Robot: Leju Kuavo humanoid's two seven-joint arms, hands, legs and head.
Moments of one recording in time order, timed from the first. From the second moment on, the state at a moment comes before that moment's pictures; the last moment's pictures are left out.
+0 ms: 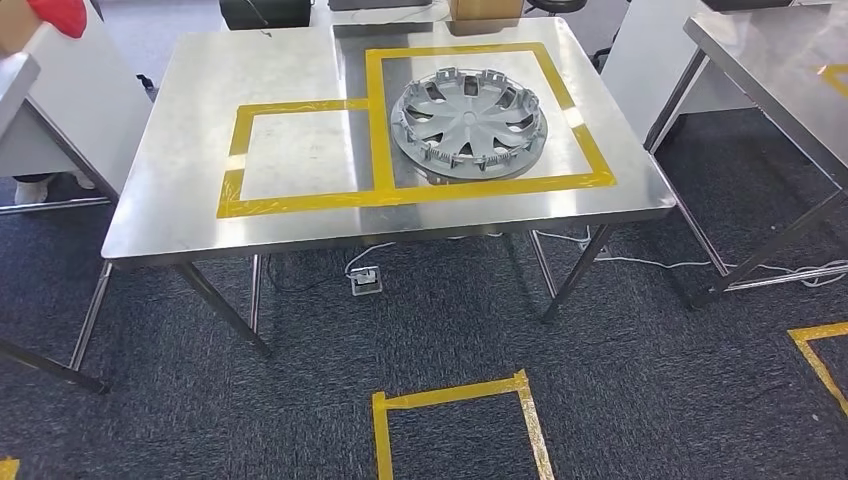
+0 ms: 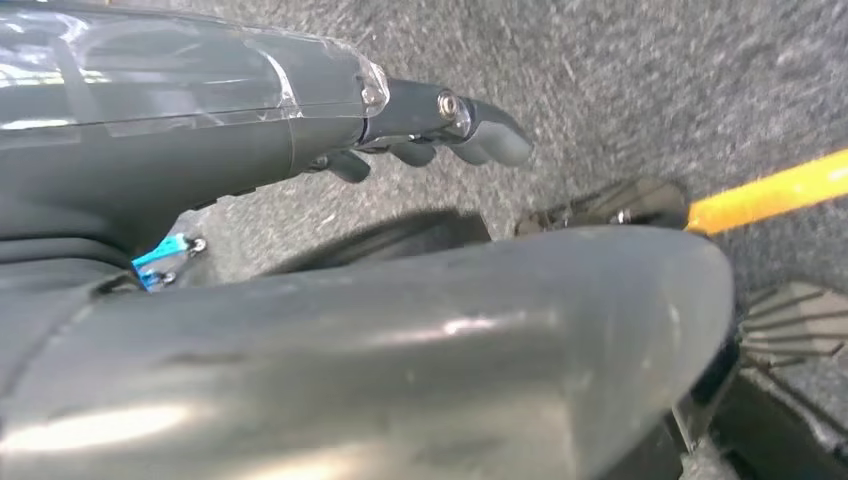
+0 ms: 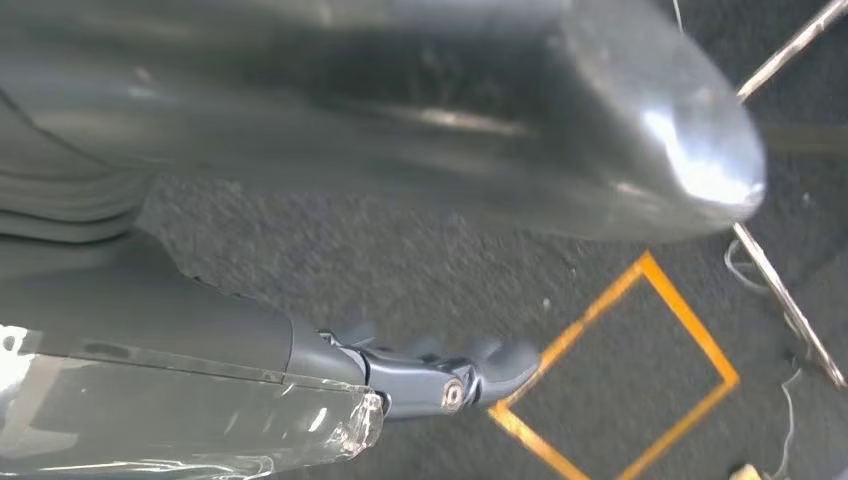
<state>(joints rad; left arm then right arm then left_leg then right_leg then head) -0.13 0.00 -1.14 -0.22 0.72 0.19 0.10 0.19 -0.53 -0.46 -1.08 -0.34 -0.48 0.31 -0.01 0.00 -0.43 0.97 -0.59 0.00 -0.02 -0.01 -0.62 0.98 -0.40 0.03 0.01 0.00</state>
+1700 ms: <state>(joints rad) -0.13 0.02 -1.14 -0.22 0.68 0.20 0.15 -0.07 -0.03 0.22 -0.28 -0.25 -0.18 0.18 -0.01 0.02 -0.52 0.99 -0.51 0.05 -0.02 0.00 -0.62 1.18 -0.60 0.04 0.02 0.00</state>
